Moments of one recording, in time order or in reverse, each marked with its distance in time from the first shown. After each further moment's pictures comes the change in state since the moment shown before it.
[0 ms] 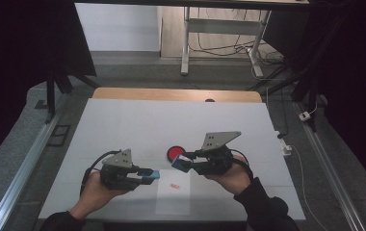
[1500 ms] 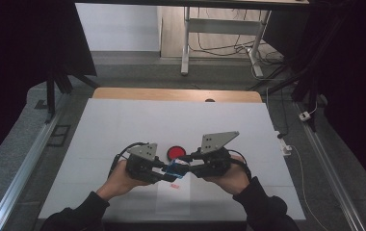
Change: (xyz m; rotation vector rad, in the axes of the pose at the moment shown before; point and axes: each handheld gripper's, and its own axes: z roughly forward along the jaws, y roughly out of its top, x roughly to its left) left arm 0.023 0.032 0.051 -0.069 -0.251 0.129; right arm 0.005 0.005 0.002 -0.022 0.104 -0.059
